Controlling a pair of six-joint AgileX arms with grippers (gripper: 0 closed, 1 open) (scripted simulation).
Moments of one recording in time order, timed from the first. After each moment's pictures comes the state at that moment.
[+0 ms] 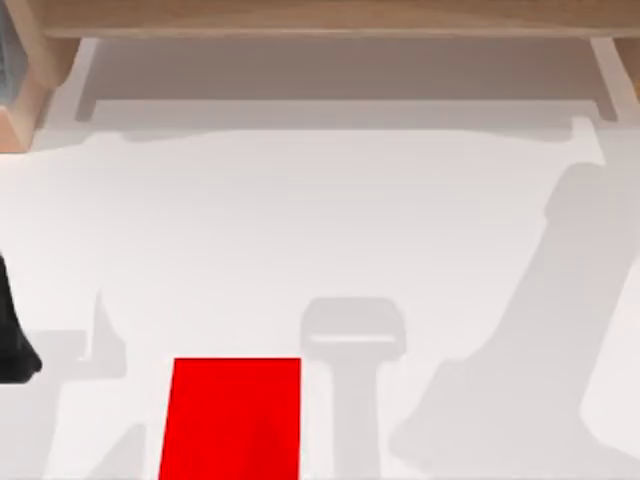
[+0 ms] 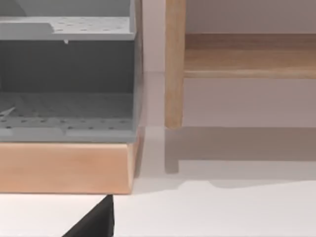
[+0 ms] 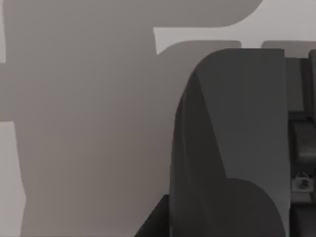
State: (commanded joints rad) left arm 0.00 0.00 0.00 0.00 0.00 0.00; right arm -0.37 2.59 2.32 -1.20 -0.02 -0.20
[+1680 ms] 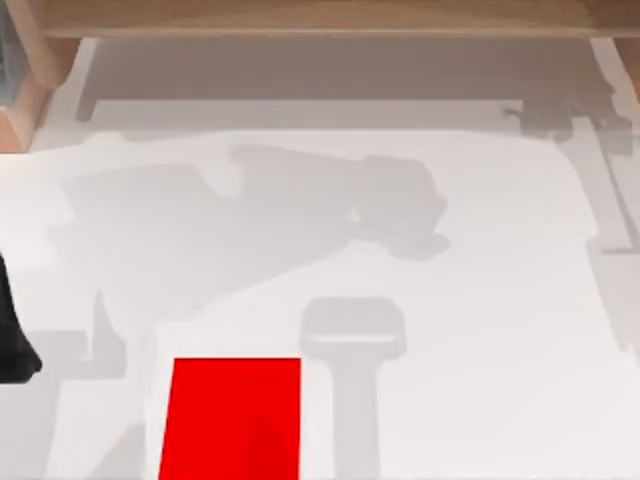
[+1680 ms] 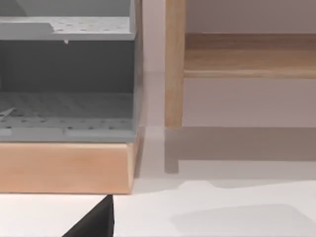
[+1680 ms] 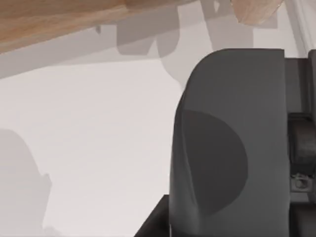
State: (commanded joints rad) left arm 0.00 0.00 0.00 0.00 0.00 0.00; right arm 0.05 2.01 2.13 -1.29 0.03 0.33
